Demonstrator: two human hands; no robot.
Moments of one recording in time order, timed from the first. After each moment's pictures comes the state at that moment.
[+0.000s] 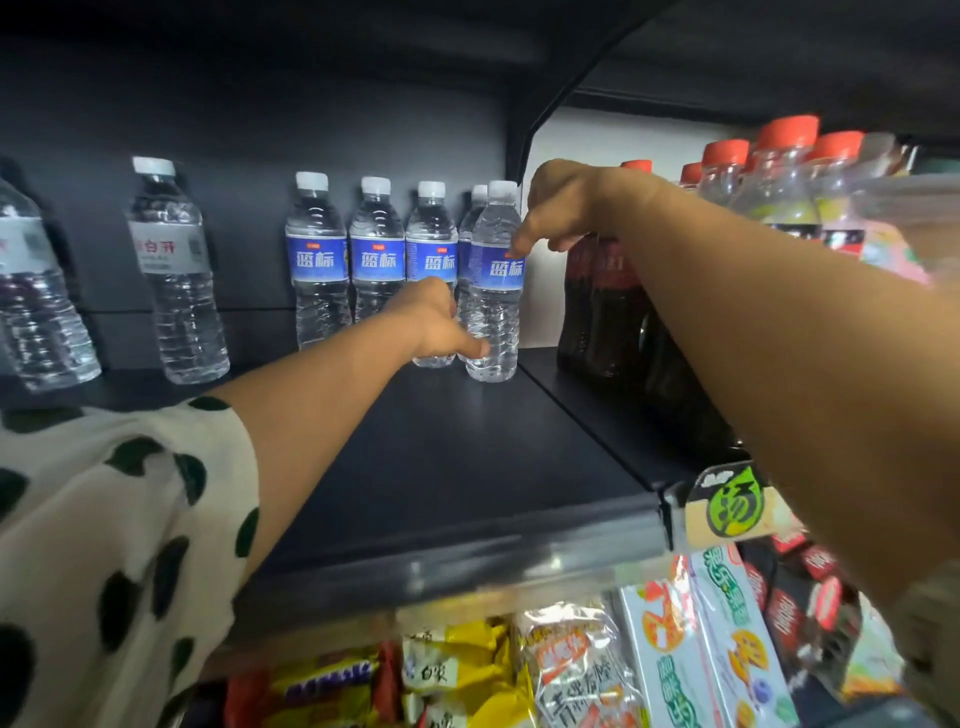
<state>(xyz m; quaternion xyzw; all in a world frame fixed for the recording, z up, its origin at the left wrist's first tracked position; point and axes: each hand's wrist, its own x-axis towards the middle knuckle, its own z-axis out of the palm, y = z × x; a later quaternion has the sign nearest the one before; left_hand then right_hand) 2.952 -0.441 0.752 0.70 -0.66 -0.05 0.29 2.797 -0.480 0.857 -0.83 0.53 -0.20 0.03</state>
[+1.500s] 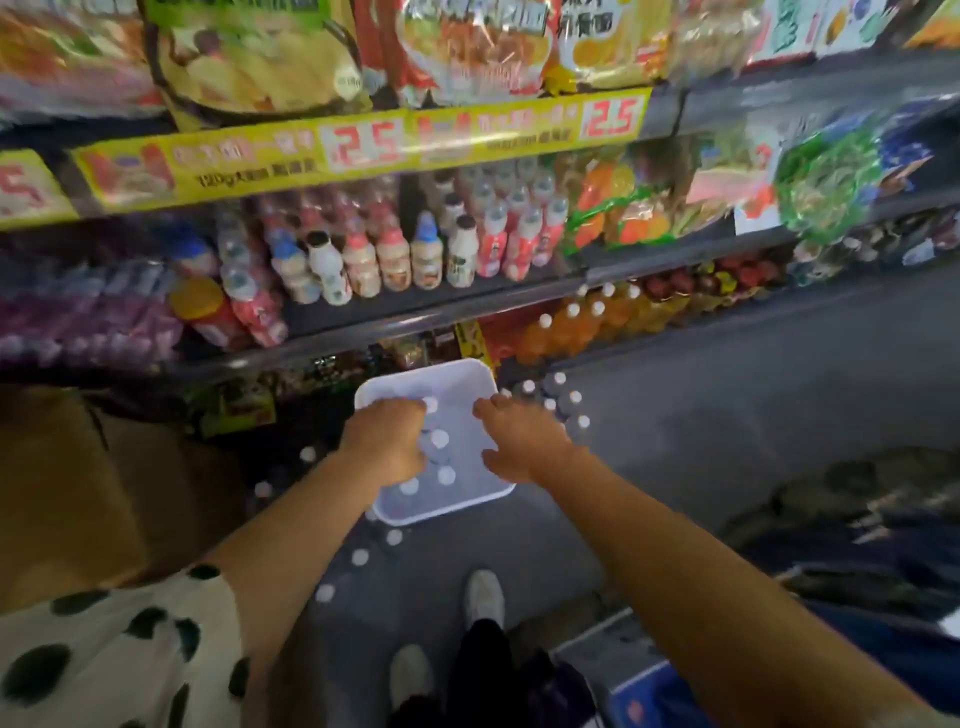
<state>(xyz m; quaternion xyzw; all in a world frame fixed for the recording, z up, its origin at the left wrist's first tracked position) 3.043 0.035 0.165 0.65 -0.70 -0.27 -0.12 2.862 0.009 0.144 -0.84 0.48 0.15 0.19</state>
